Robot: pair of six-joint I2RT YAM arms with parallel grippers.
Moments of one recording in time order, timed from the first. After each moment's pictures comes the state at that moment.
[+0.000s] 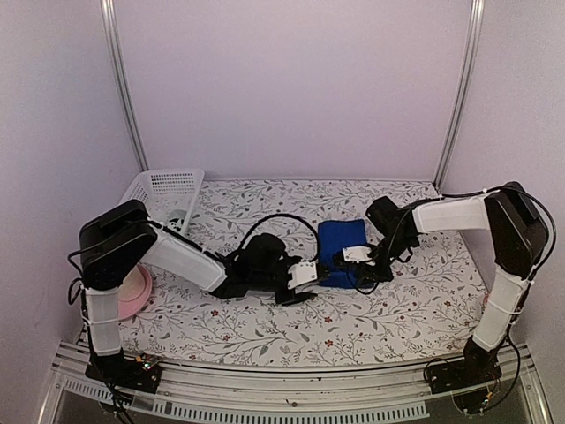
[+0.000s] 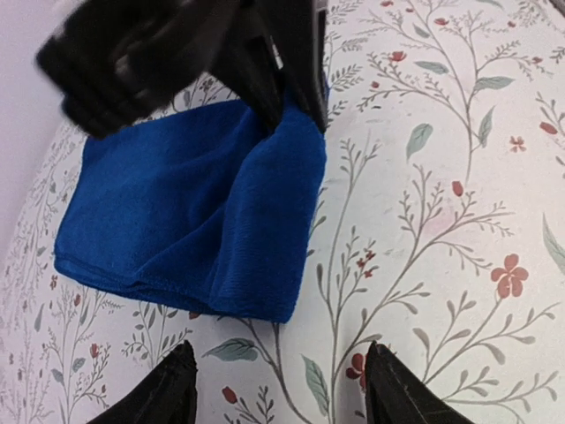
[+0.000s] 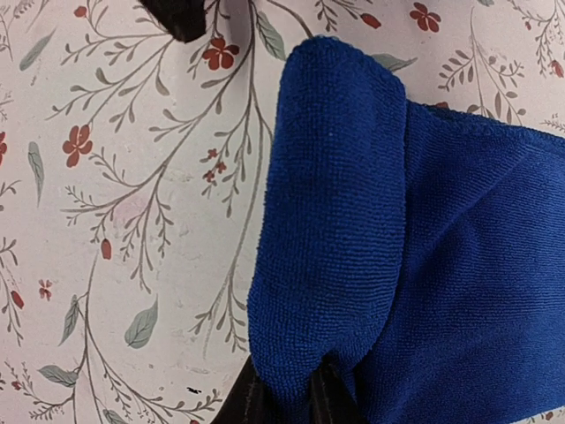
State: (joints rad) left arm -0.97 2.02 1.02 0.41 0.16 0.57; right arm 0.53 1.81 1.09 -0.61 -0.38 -1.05
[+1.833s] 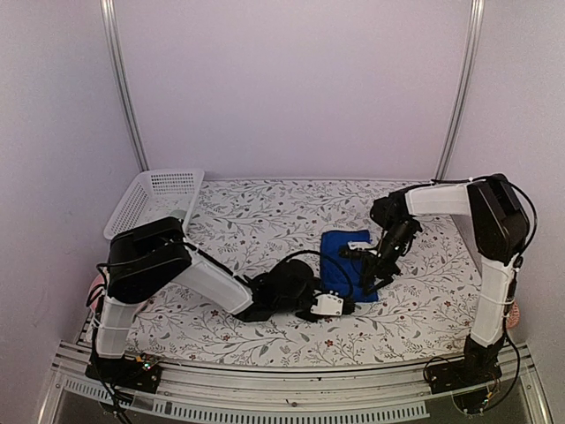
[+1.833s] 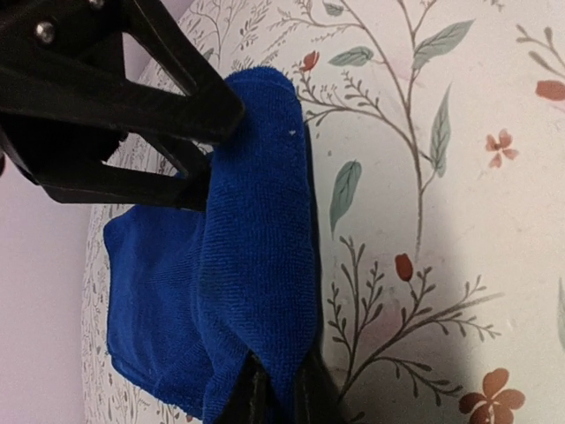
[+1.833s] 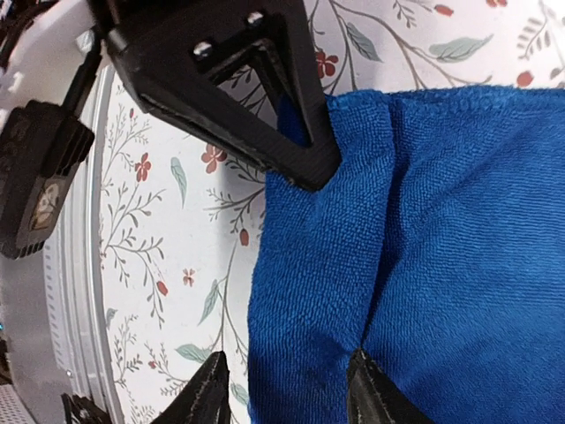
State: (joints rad) left arm -1.15 2.19 1.11 0.56 -0.06 0.92; right arm 0.43 2.03 1.36 -1.14 -0.65 -1.08
